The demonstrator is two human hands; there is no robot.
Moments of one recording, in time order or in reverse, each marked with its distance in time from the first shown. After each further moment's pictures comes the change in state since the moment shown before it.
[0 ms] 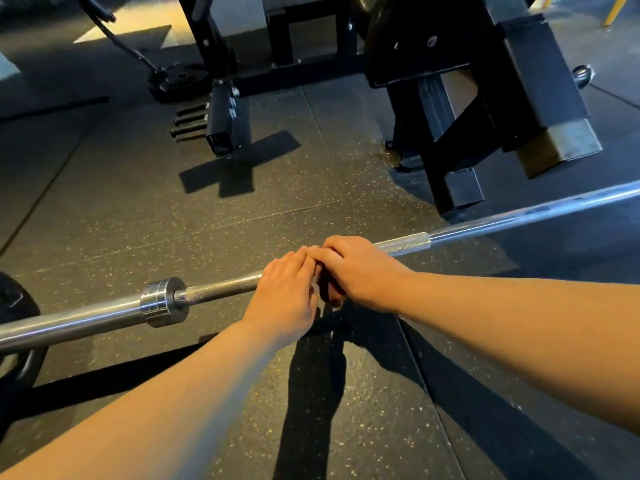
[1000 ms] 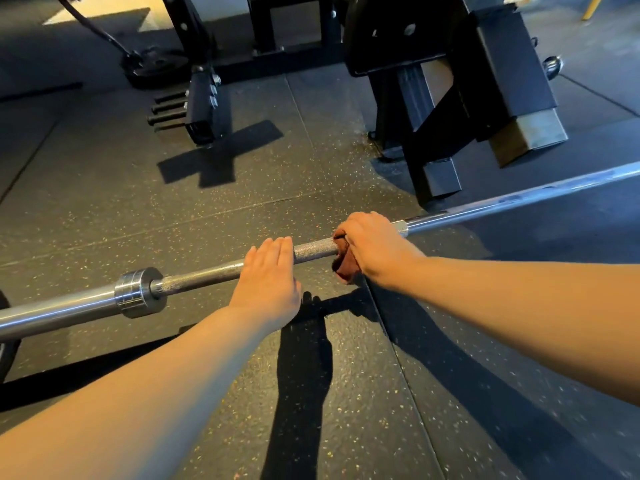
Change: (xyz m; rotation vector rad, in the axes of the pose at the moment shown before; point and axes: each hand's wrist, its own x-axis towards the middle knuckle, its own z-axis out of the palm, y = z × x) left_hand 0.009 0.014 0.006 0.064 -0.060 -0.127; right_hand -0.031 0.026 -0.029 -0.012 -0.017 0.255
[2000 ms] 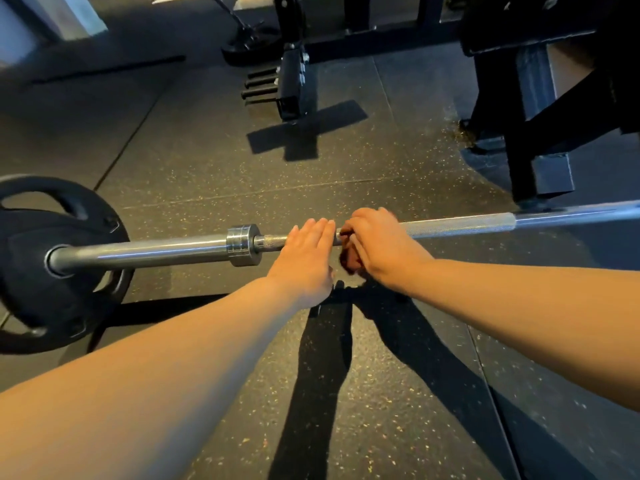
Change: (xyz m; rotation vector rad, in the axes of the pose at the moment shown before) left_hand -0.051 -0.075 -0.018 -0.001 -0.040 -0.023; right_hand 0.043 -0.120 0.032 0.080 0.033 -0.162
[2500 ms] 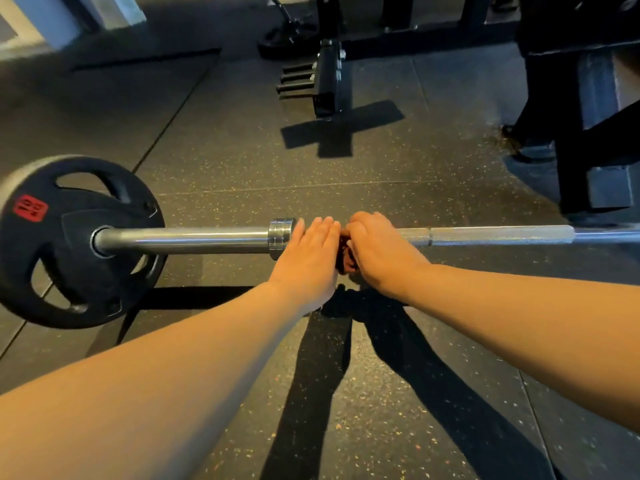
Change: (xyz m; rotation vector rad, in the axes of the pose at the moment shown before) left_hand -0.029 -0.043 -0.008 0.162 0.070 -0.054; right_hand 0.032 -0.059 0.013 -0.108 -0.103 -0.125
